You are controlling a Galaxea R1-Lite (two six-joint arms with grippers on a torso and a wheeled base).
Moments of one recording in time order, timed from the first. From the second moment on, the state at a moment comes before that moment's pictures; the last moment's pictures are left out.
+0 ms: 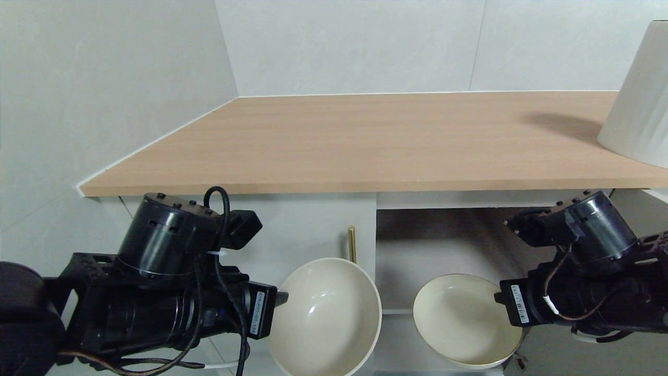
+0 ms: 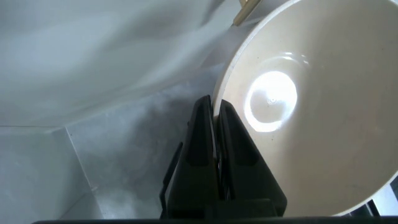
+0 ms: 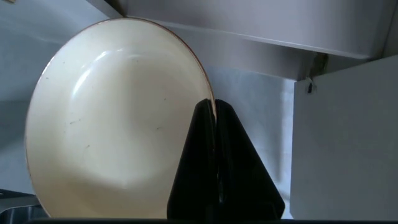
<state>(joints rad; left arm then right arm) -0.60 1.52 -0.76 -0.03 -0.02 -0.31 0.59 1.54 -0.82 0.15 -0.19 0.36</state>
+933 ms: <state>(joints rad) -0.61 1.52 -0.75 -0.03 -0.02 -0.31 0.58 1.82 -0.78 -0.12 -0.19 0.37</state>
